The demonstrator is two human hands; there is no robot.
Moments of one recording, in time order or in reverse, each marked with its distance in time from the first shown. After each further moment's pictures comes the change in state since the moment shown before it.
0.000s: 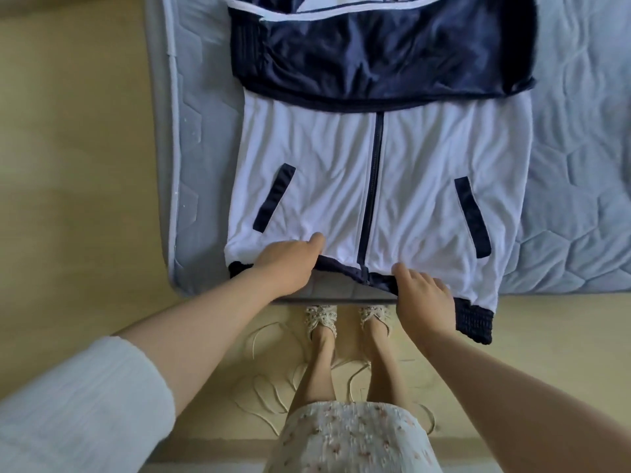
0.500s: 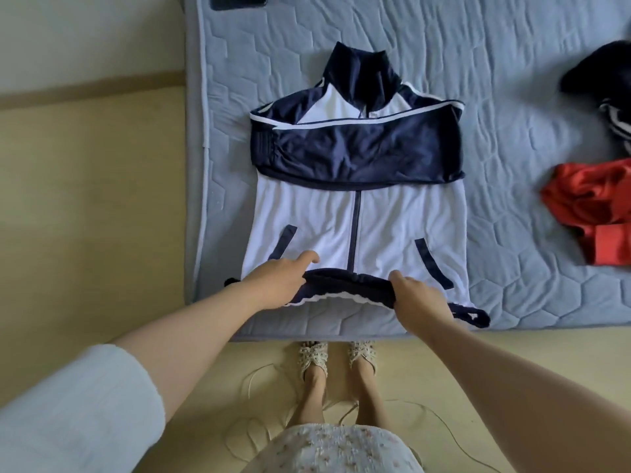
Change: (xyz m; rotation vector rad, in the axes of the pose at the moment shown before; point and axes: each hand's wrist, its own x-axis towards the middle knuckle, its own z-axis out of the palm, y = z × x) left_hand -0.039 0.002 -0.092 -0.127 -0.041 0.007; right_hand -0.006 -0.001 -0.125 -0.005 -0.065 -0.063
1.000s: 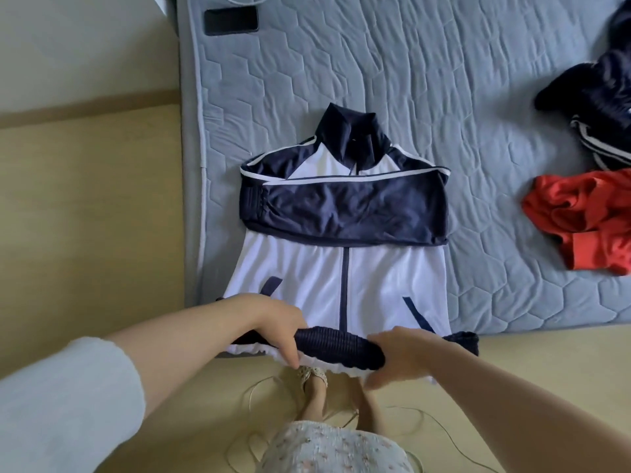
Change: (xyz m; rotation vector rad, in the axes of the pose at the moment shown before) left_hand -0.021 0.017 -0.026 0.115 -0.681 0.135; right_hand -0.031 -0.021 -0.018 0.052 -0.642 -0.186
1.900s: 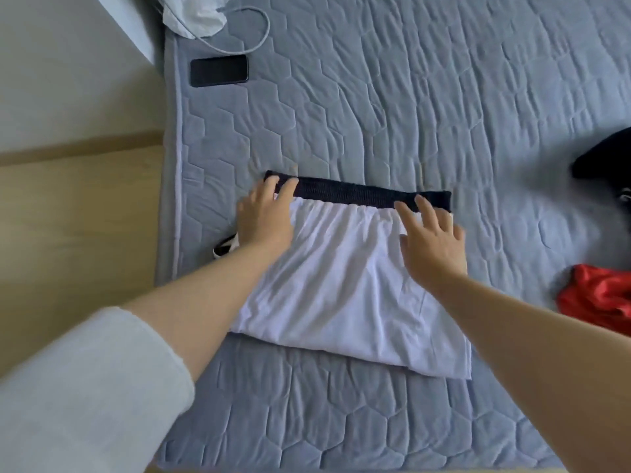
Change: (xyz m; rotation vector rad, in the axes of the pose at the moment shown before) left_hand 0.046 -0.053 -0.259 -0.070 1.339 -0.477; right_hand 0.082 0.095 -0.263 -0.082 1.003 0.252
